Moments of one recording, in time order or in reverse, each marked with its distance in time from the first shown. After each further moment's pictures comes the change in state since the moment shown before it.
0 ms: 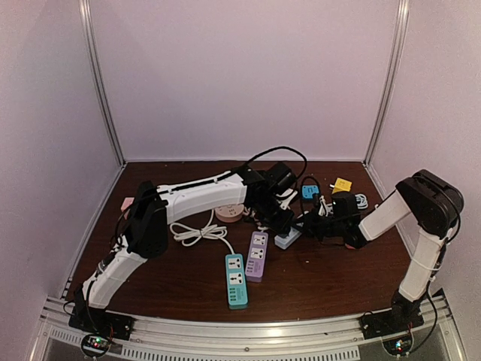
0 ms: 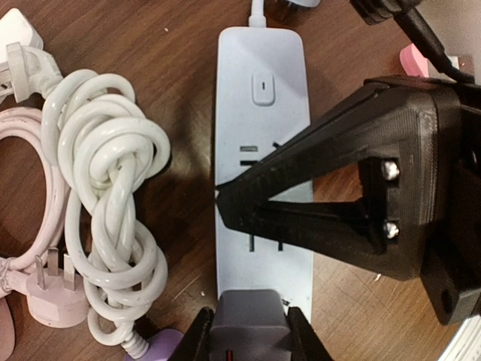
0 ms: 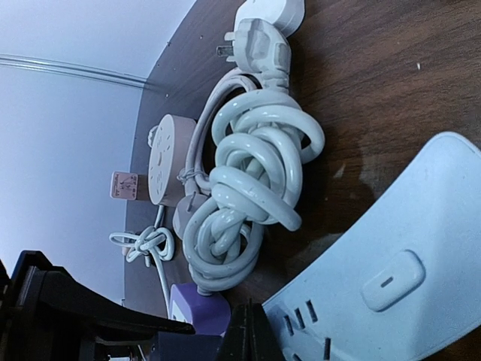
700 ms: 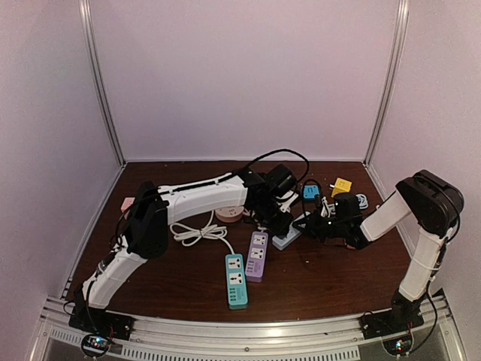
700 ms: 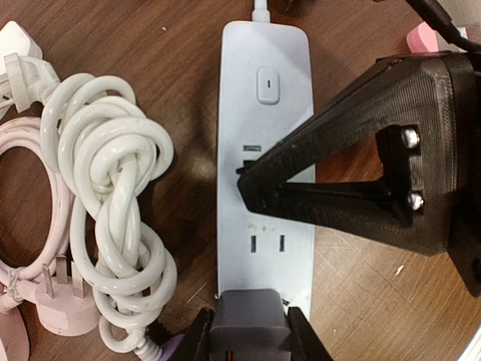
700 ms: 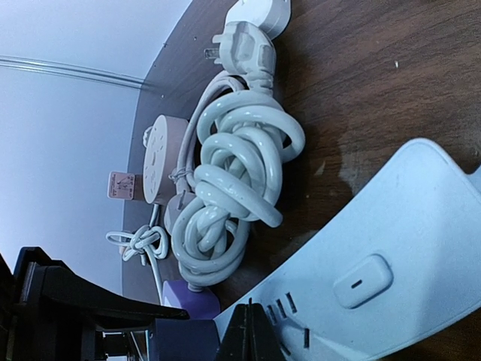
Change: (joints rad) left arm -0.005 -0.002 -0.024 0.011 -0.029 0.069; right arm -0.024 0.004 -0.022 0.024 -0.019 -0.012
